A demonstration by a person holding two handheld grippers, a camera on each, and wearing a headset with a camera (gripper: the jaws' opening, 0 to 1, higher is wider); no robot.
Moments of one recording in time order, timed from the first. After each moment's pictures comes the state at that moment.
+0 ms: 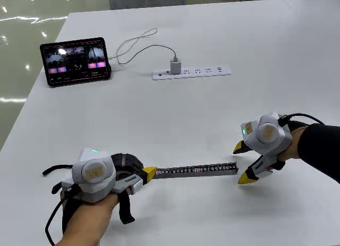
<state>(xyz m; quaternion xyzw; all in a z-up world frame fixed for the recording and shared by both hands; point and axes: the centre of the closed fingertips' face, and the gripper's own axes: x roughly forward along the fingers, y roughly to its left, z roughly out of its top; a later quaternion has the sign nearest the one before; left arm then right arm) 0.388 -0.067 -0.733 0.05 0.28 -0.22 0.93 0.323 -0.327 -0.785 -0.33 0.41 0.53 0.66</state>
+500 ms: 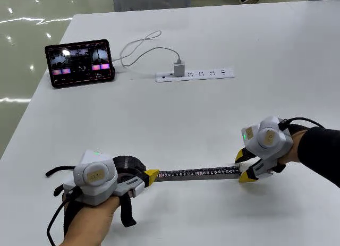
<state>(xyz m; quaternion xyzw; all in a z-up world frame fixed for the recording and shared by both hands) 0.388 -0.064 -0.734 0.04 0.28 -0.22 0.93 0.325 -0.329 -0.790 -0.35 0.41 0.54 0.64</state>
